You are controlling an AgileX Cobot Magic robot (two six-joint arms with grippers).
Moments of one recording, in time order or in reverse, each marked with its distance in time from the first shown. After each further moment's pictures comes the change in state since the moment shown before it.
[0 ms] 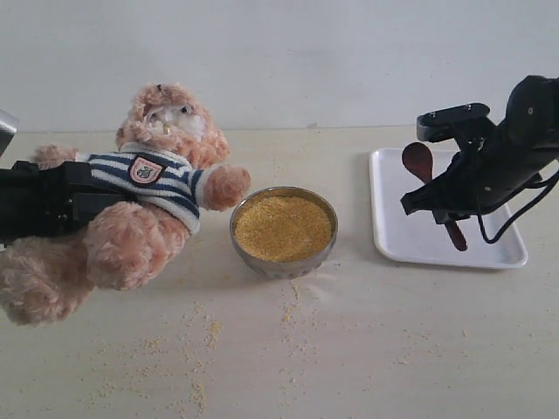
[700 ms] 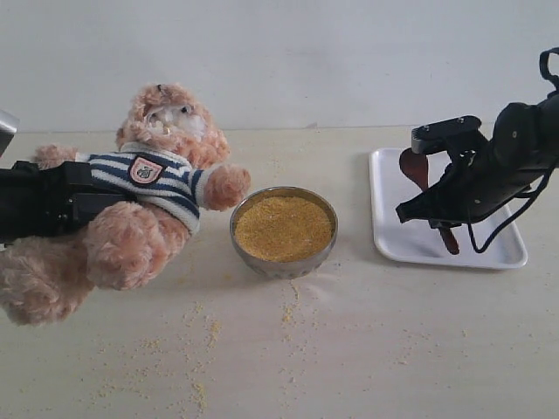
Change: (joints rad) left arm 0.000 0.000 0.000 0.000 0.000 0.000; right arm 0.000 0.078 0.002 -0.006 -0.119 0.000
